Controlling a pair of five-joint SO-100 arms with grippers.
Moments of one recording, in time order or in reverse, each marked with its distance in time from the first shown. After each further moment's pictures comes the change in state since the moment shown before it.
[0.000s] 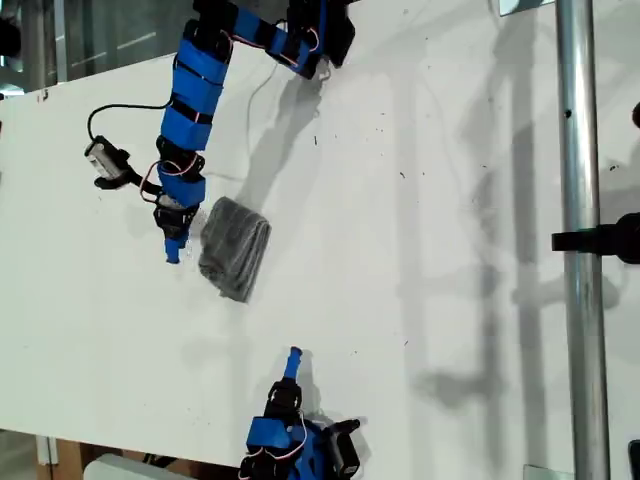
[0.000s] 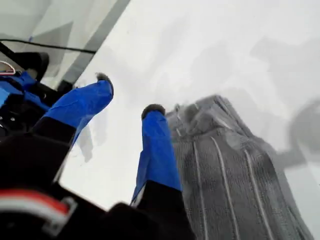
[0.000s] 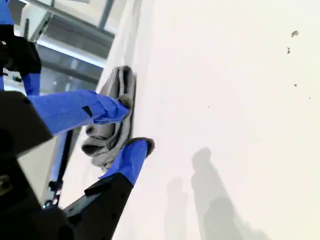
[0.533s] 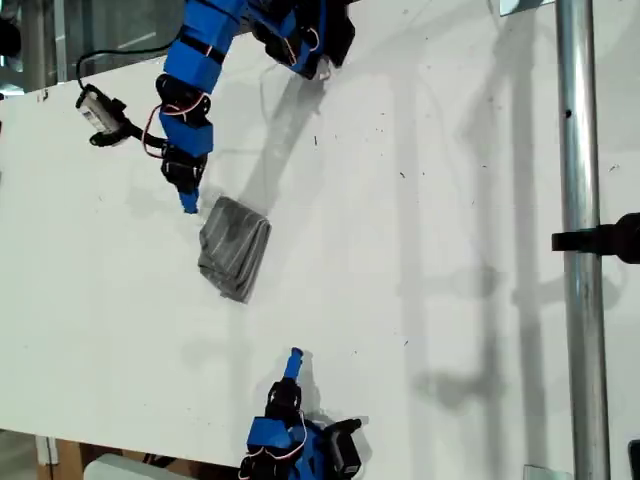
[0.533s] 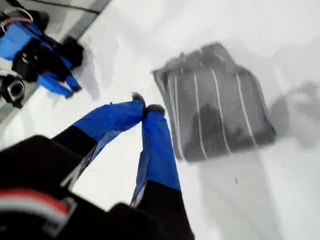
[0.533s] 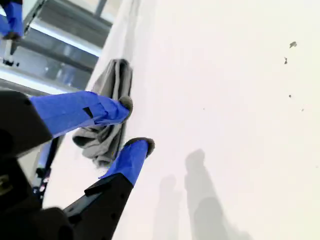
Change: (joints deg) arm 0 0.5 0.0 0.0 1.7 -5.3; arm 1 -3.0 39.5 28.6 19.2 -4.9
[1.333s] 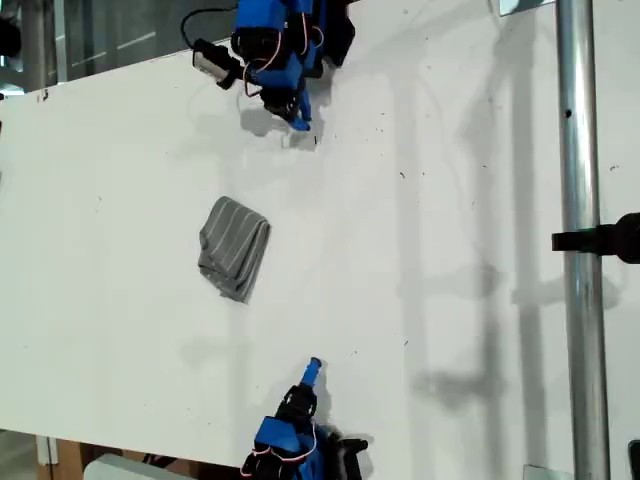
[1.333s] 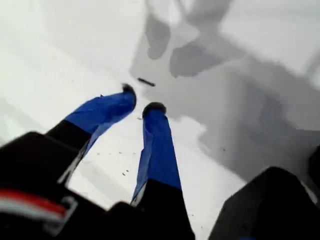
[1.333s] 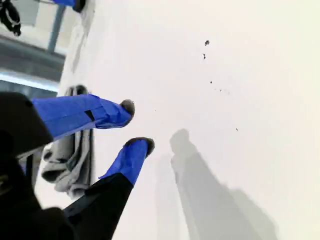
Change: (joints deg) arm 0 8.4 0.1 0.0 7.4 6.3; arm 1 -21.4 57.0 47.2 44.2 32.4
